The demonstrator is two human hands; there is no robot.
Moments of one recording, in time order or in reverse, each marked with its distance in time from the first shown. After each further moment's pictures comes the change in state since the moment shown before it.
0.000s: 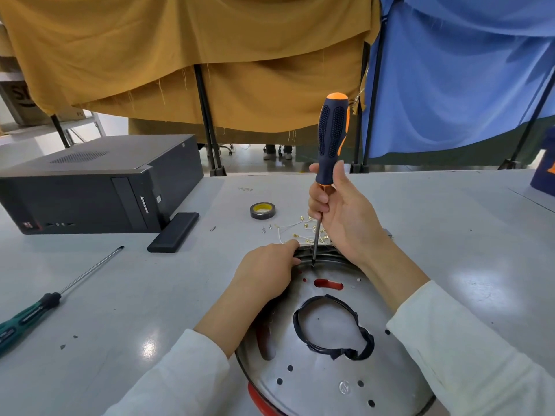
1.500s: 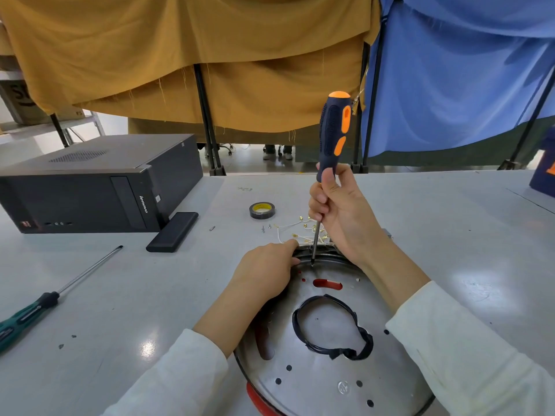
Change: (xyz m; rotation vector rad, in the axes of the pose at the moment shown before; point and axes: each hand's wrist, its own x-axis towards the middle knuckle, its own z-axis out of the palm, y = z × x) left_hand -0.001 0.001 -0.002 -0.002 -0.001 -0.007; right_hand -0.002 0.000 -0.001 -0.051 -0.005 -0.051
